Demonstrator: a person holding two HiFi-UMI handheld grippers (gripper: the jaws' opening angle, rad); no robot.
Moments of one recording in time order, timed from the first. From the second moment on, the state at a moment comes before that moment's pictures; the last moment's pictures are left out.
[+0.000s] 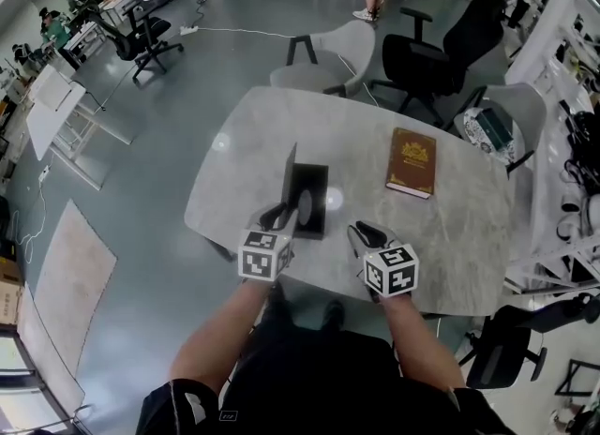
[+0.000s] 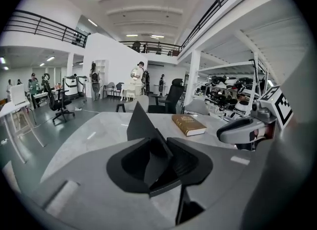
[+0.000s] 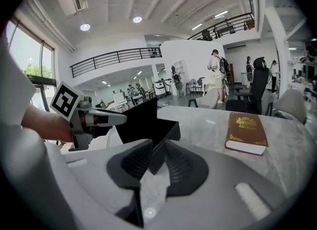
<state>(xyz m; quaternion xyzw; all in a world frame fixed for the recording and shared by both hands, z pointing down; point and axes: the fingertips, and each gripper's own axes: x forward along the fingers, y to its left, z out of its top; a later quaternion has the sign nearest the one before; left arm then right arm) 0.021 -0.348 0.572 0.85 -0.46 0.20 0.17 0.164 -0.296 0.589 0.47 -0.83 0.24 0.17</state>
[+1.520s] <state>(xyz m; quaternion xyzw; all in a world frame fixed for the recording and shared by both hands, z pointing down) 0.113 -0.334 0.641 0.84 -0.42 0.32 0.09 0.264 -0.228 0.619 0.50 -0.81 0.27 0.15</state>
